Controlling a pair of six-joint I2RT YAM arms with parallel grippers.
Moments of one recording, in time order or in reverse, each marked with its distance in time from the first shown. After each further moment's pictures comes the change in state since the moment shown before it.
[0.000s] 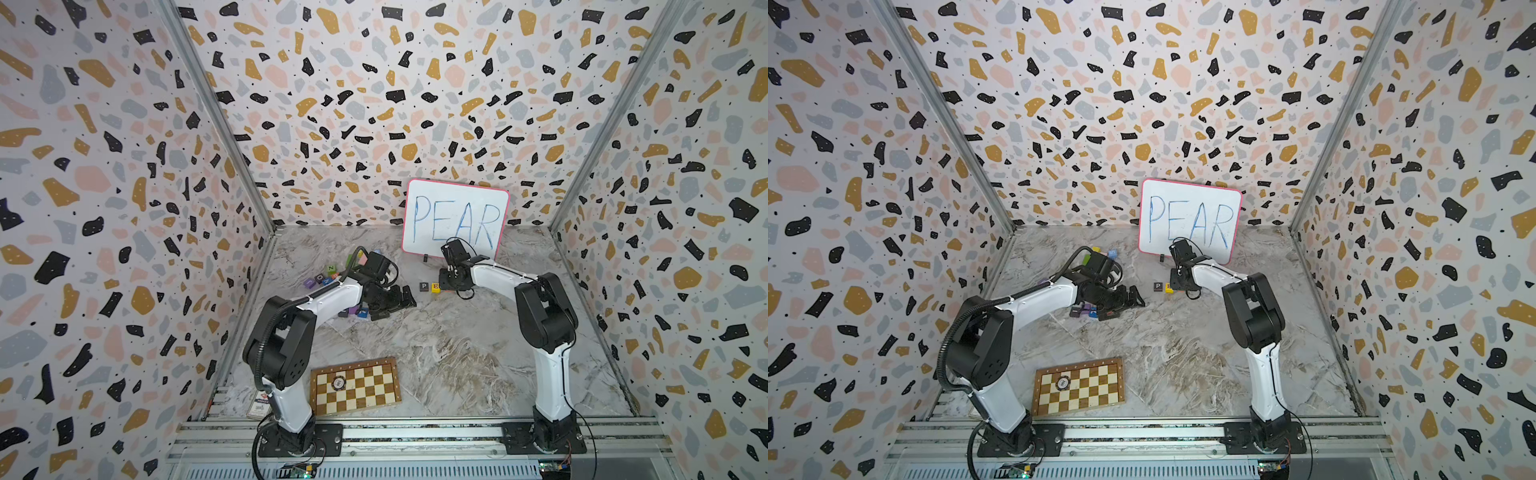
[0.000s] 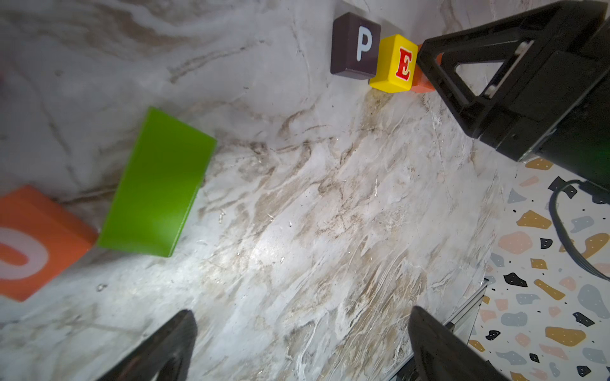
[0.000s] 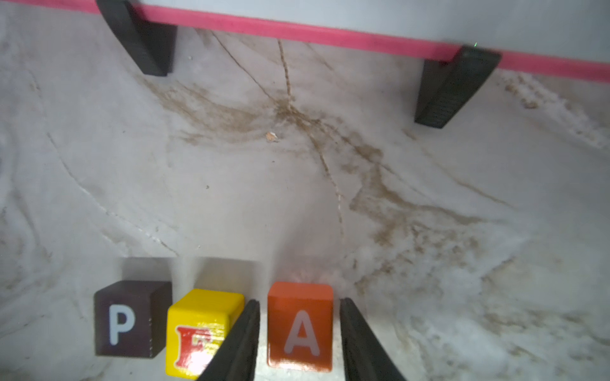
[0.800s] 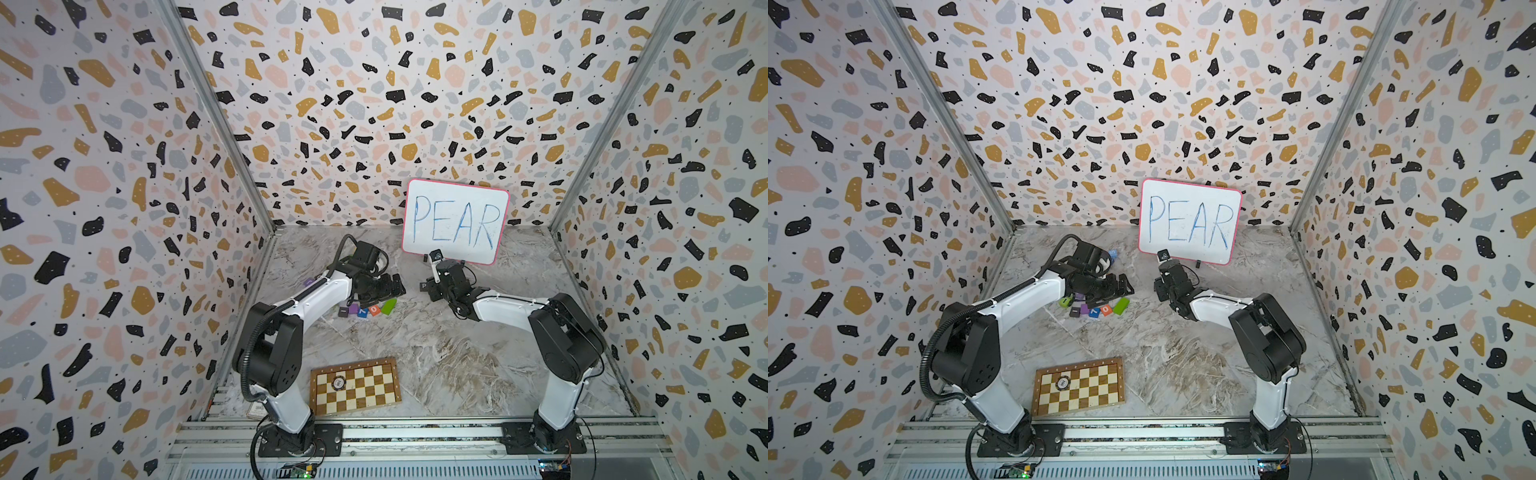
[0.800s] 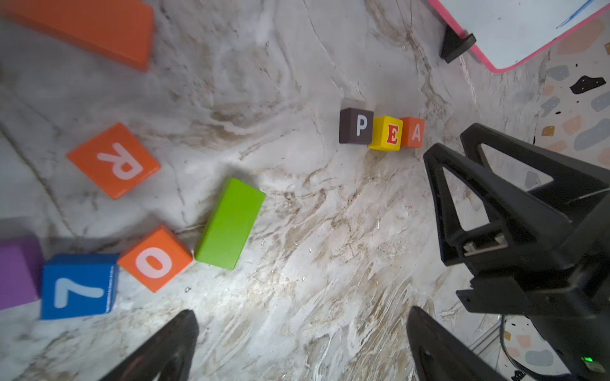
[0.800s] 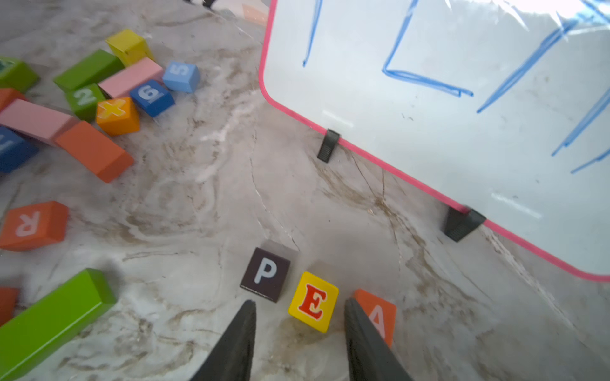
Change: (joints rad) left arm 0.060 -0.058 0.071 -0.072 -0.117 0.063; right arm 0.168 -0.265 -0.445 0.673 0.108 -0.374
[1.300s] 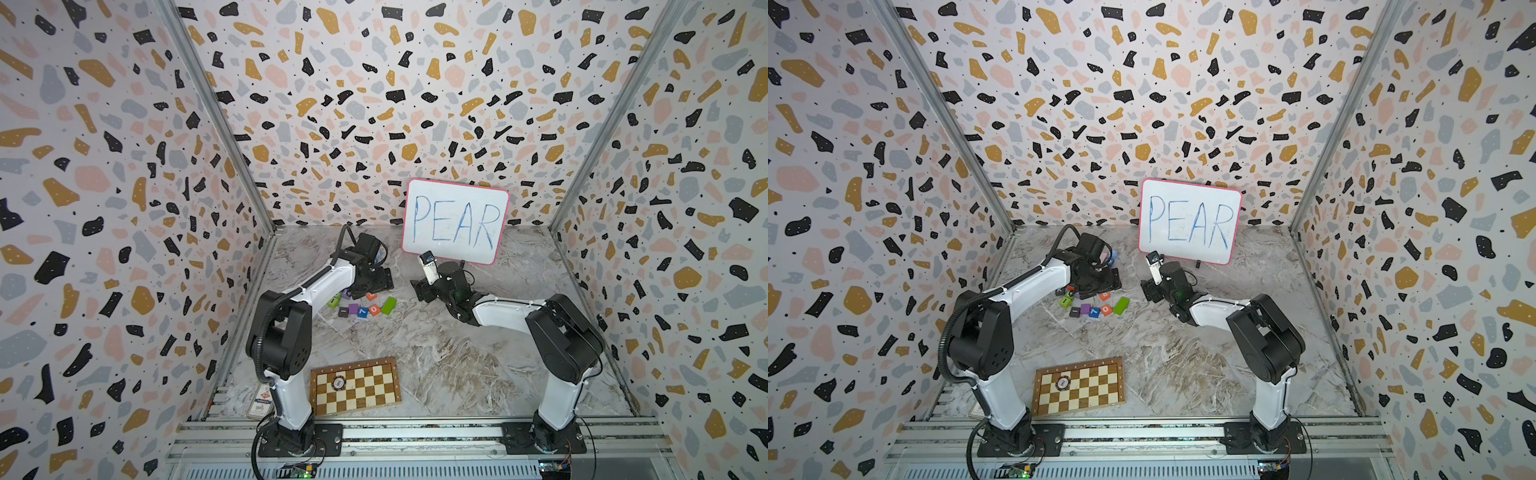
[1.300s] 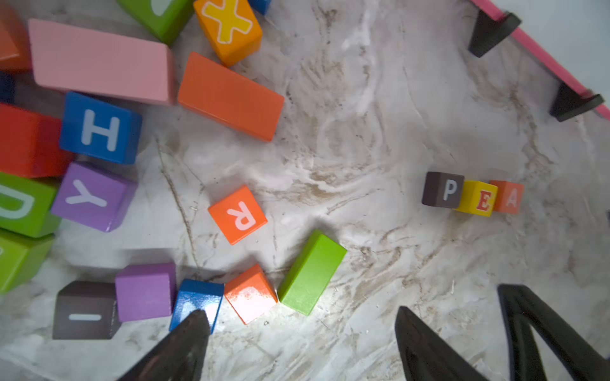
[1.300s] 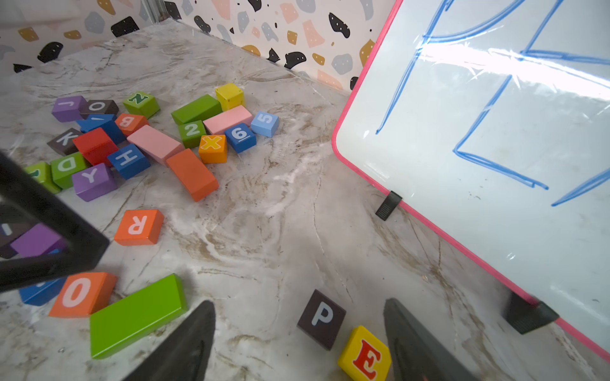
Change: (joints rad) left arm 0.027 0.145 0.171 -0.144 -0.234 0.008; right arm 0.006 0.008 -0.042 0.187 -0.155 -0.113
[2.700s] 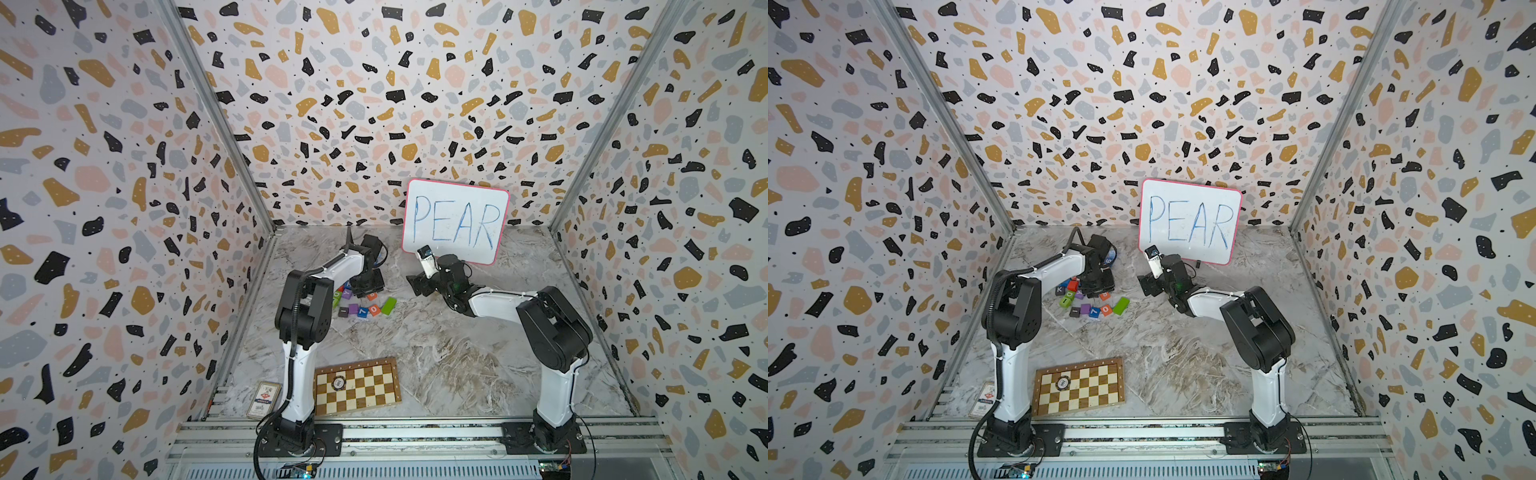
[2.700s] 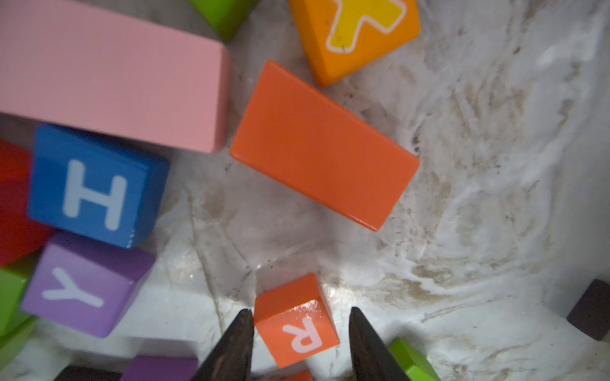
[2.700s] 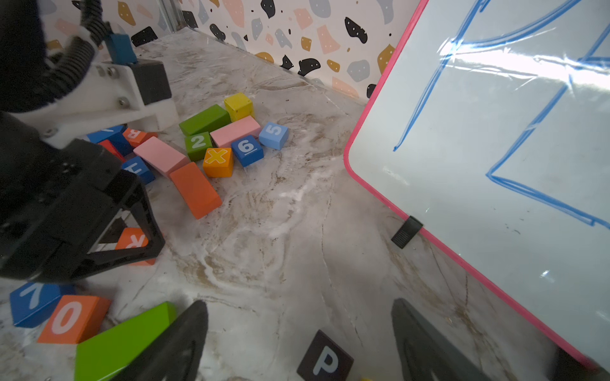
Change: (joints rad) left arm 0.049 0.287 0.204 -0.107 -0.076 -0.060; right arm -0.038 0.090 0.097 0.000 -0.124 -0.006
